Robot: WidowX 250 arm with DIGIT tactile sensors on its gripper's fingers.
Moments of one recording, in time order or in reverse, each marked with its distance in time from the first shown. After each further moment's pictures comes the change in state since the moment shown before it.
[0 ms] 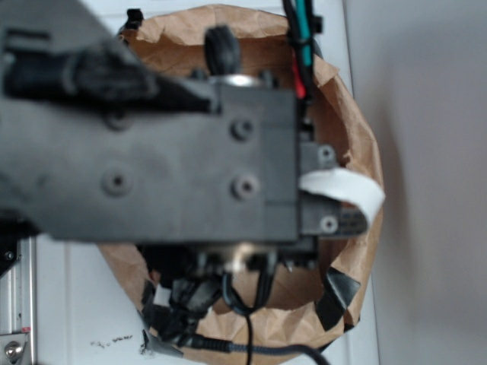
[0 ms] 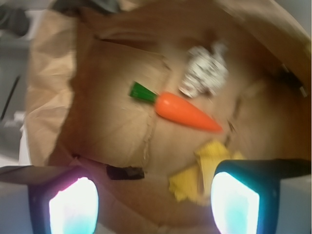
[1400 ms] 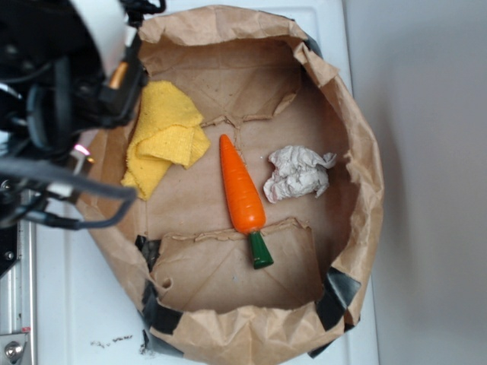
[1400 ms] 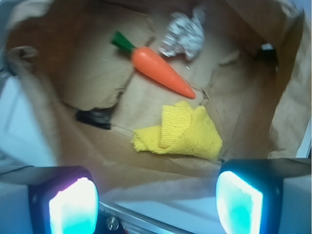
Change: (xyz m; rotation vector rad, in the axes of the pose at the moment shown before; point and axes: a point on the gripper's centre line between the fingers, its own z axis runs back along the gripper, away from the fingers) arm -0.073 0.028 0.001 0.055 -0.018 -0.100
